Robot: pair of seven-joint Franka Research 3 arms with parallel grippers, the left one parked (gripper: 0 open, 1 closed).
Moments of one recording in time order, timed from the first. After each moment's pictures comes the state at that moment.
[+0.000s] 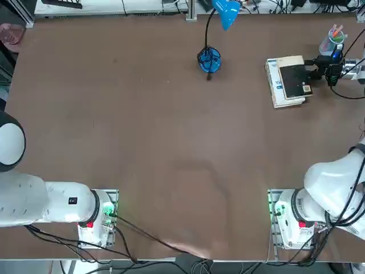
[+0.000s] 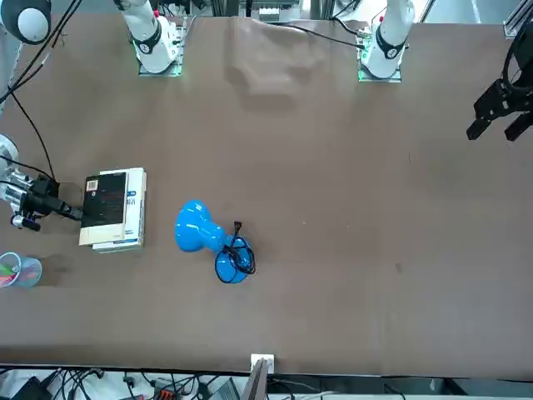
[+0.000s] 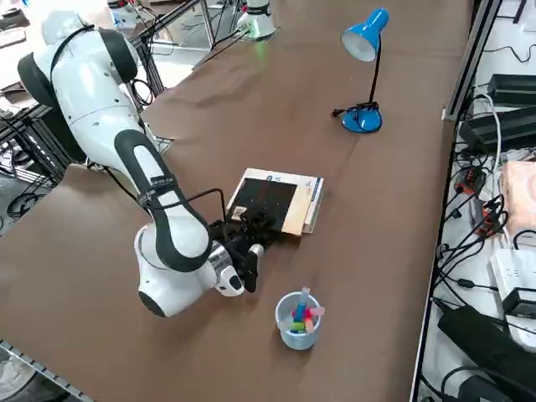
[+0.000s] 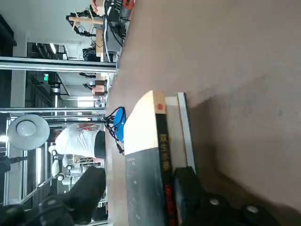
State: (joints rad) arm -0.66 0.95 -0.01 -1.46 1.08 1.56 -0.94
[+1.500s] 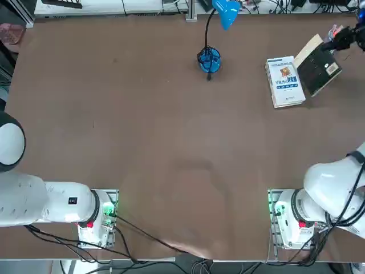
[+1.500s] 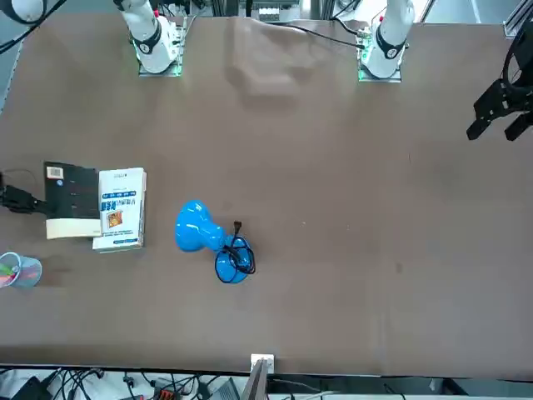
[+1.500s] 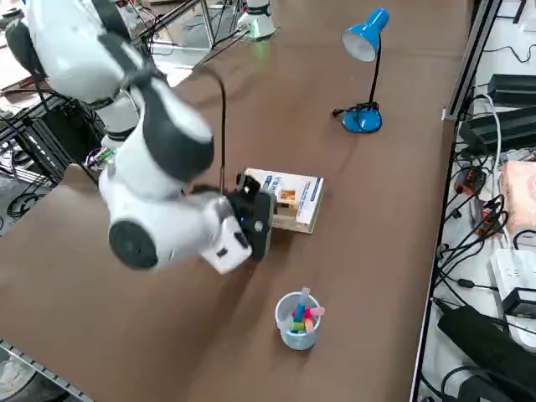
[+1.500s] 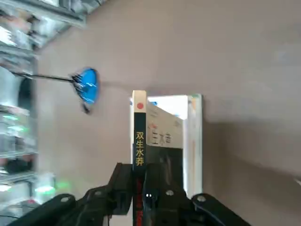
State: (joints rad) arm -0.59 0.73 0.00 -1.20 0.60 1.47 -0.74
